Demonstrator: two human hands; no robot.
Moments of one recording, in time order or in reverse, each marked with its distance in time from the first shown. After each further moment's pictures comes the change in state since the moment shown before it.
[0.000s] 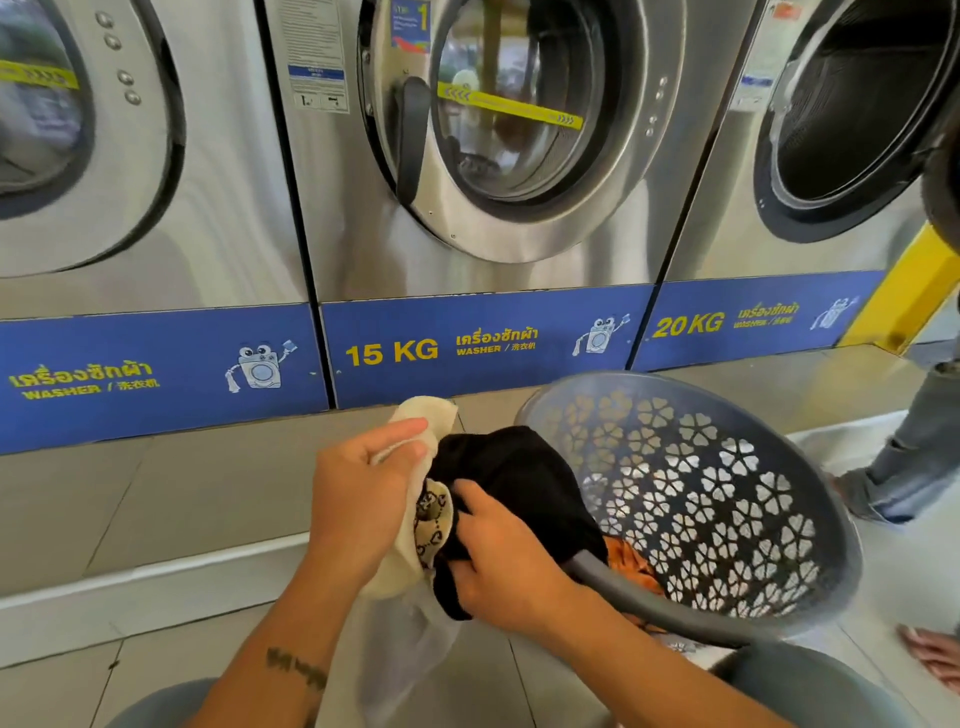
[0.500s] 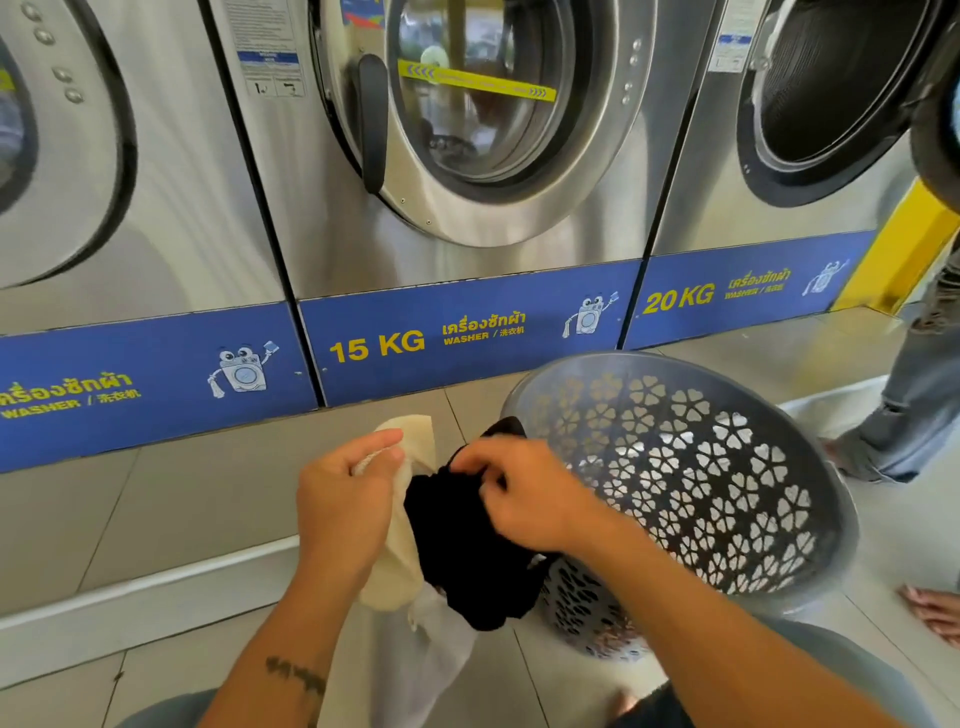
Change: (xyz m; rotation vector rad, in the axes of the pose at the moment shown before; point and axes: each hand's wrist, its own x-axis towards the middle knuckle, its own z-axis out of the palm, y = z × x) left_hand 0.009 -0.020 0.008 0.058 0.072 -0.073; right_hand 0.016 0.029 -0.055 0.199 0.019 0.201
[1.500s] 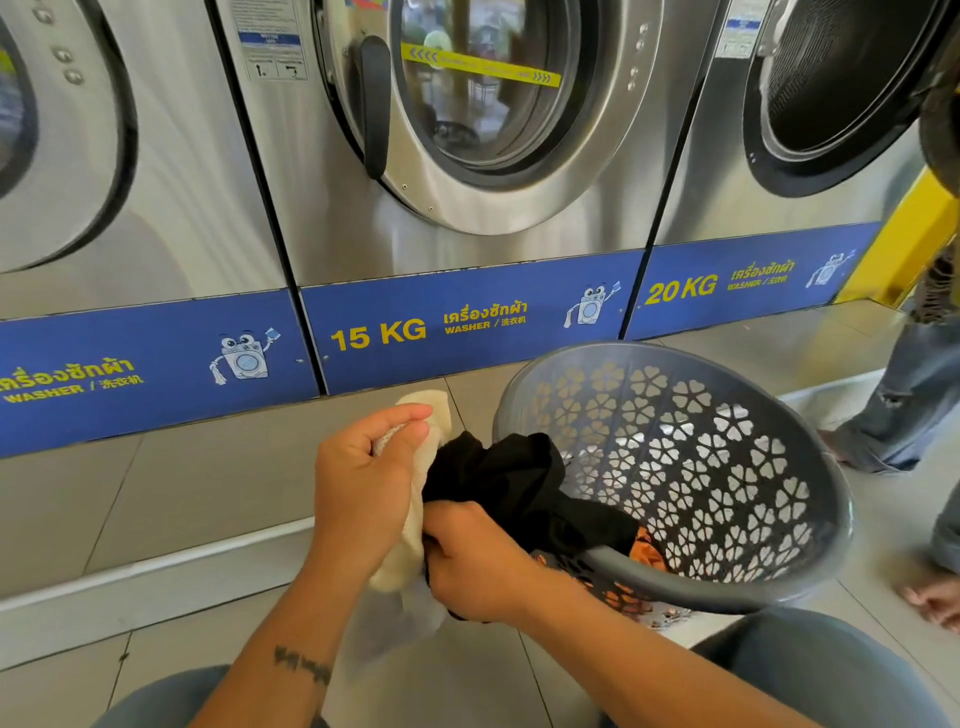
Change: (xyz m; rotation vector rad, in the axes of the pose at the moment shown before) left_hand -0.017 0.015 0.005 -0.031 -0.080 0.252; right_hand -0.027 -0.027 0.067 0.131 -0.115 -0.086
